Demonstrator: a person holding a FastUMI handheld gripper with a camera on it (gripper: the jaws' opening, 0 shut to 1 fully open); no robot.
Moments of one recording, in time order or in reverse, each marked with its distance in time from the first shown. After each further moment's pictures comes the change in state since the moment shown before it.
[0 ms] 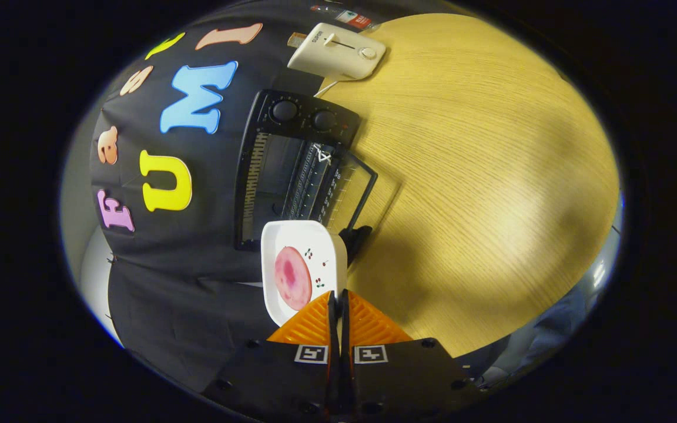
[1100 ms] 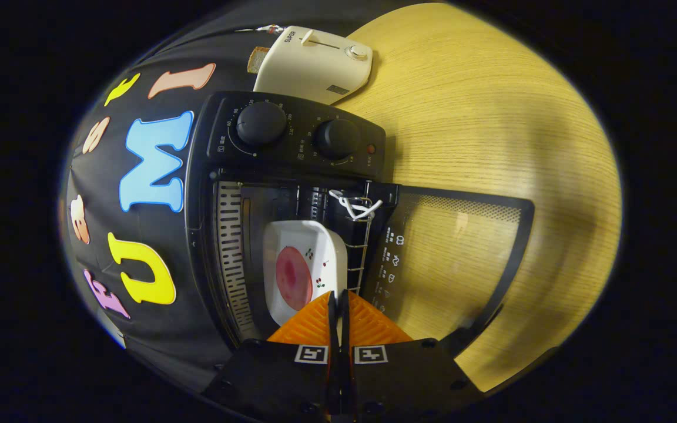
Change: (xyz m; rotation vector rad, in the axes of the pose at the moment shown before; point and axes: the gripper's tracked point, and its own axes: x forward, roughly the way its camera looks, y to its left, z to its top) arm 0.165 0.059 0.099 0.278 -0.349 -0.040
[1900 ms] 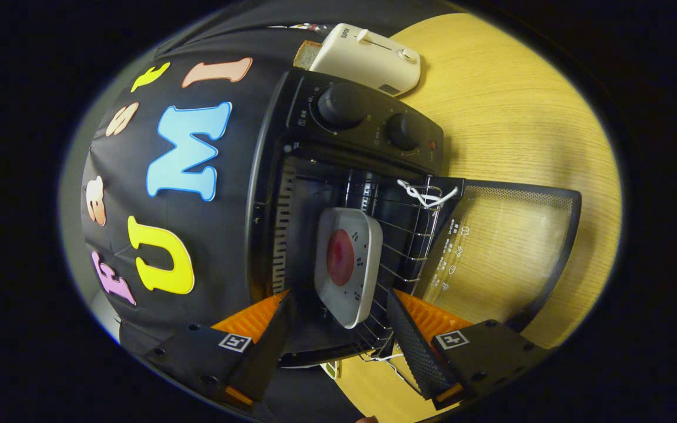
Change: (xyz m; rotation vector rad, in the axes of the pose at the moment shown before) arm -0.020 0.044 -0.017 -0.129 0.006 0.132
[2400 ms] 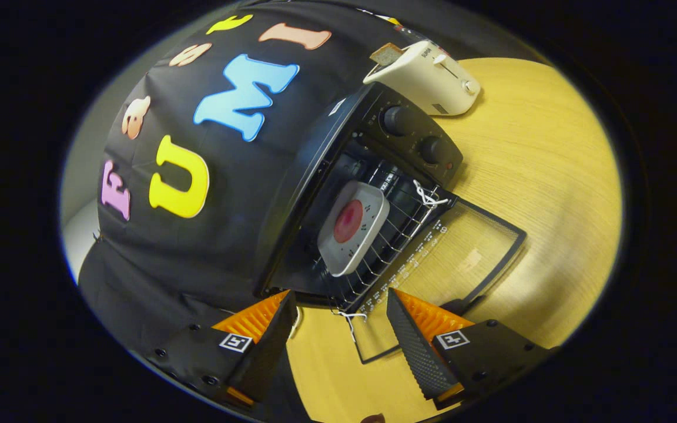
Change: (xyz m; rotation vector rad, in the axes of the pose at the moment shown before) arm -0.079 -0.023 -0.028 -0.420 0.141 -0.005
